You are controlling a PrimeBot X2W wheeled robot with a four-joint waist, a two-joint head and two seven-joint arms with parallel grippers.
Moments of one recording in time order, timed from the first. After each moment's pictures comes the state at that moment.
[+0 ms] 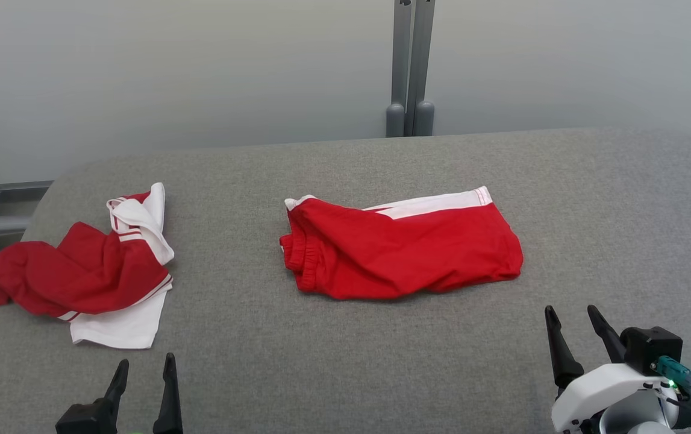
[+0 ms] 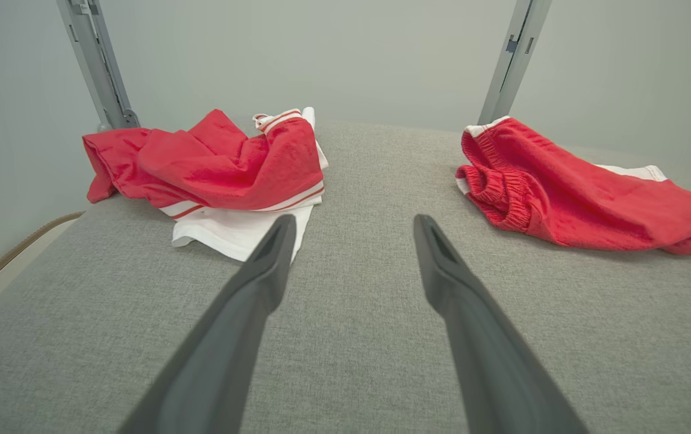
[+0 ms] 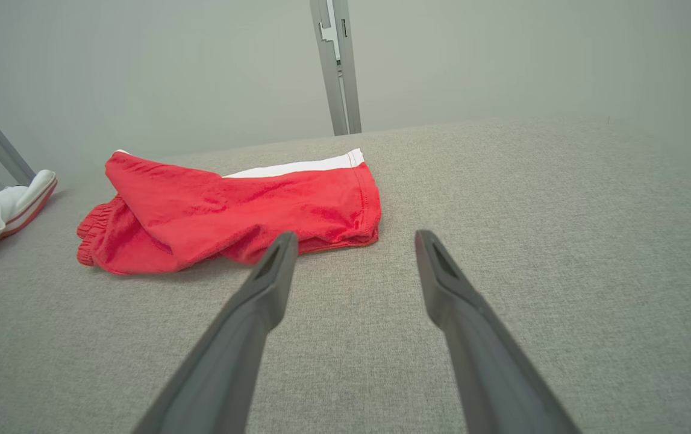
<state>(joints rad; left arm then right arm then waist) 0.10 0.15 -0.09 0.27 -0.32 -0.02 -0.23 0.00 -0.05 -0.05 0.26 0.17 0.13 -0.12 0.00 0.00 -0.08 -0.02</state>
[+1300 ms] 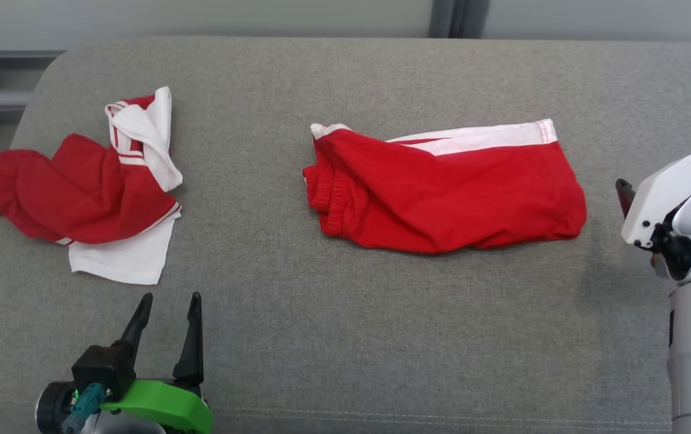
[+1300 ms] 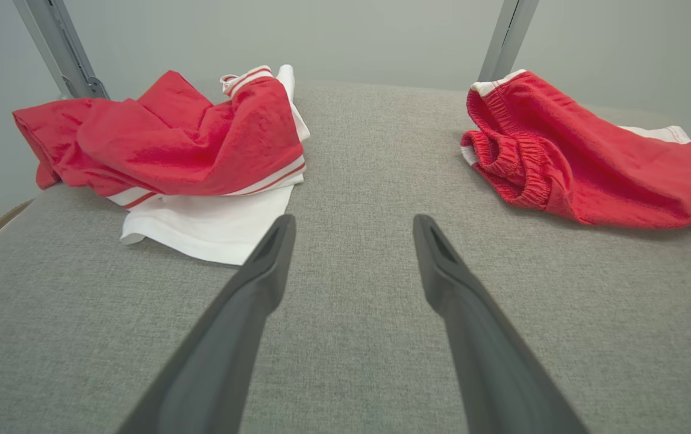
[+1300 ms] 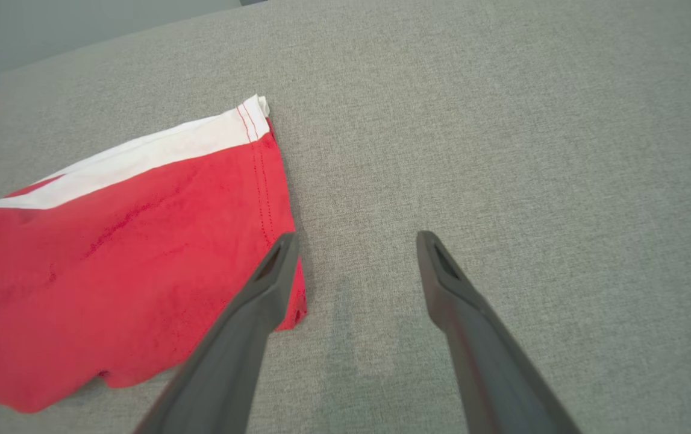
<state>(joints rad) 0.00 0.17 -0.16 0.16 -0.31 -0.02 -0.18 -0.56 -0.08 -0.36 0.40 0.04 0.13 0.63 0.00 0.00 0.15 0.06</state>
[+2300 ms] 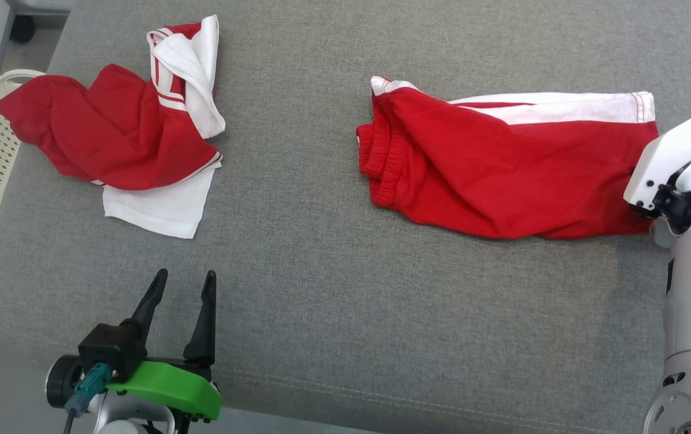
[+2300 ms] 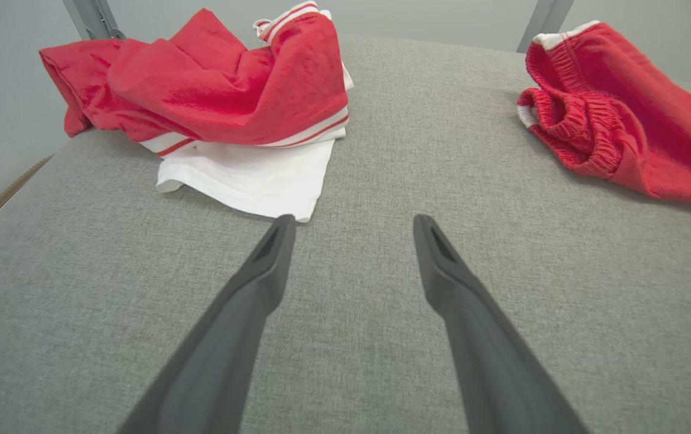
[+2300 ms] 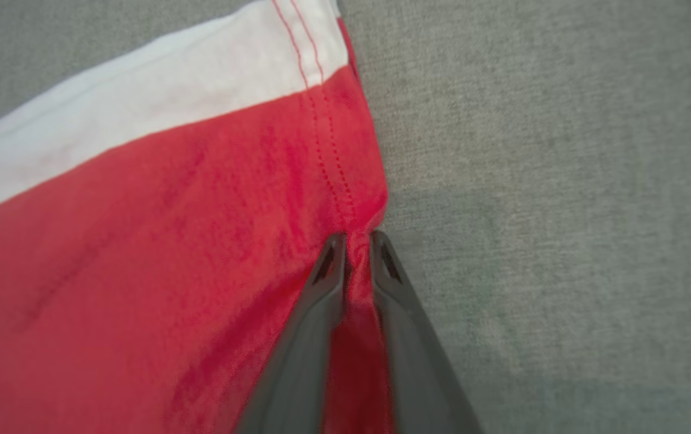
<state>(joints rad) -0.06 0.18 -0.21 0.12 -0.33 -0.04 -0.16 -0.81 -0.07 -0.56 0.68 -0.12 0.13 0.70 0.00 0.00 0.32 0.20</state>
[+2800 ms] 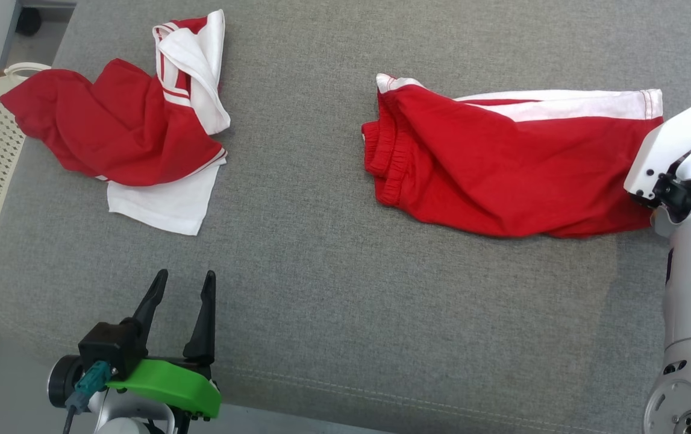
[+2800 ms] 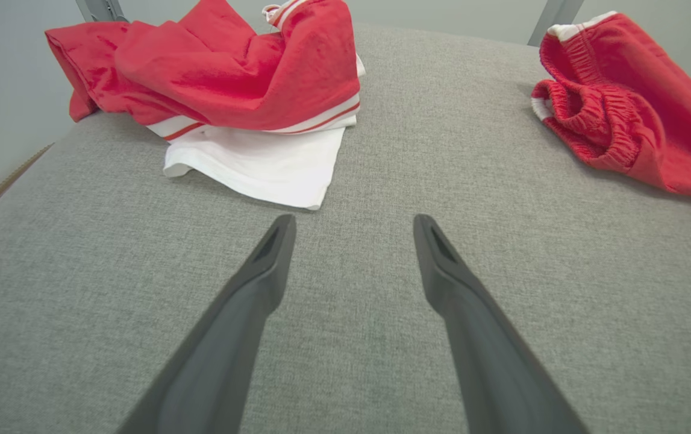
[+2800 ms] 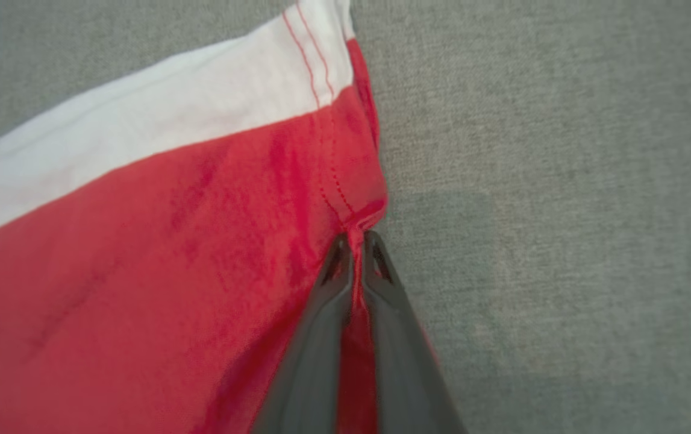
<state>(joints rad) -0.07 0.18 -0.22 0.16 -0.35 -0.05 -0.17 -0.85 -0.06 -0.57 0.71 -0.16 0.13 0.69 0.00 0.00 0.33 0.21</state>
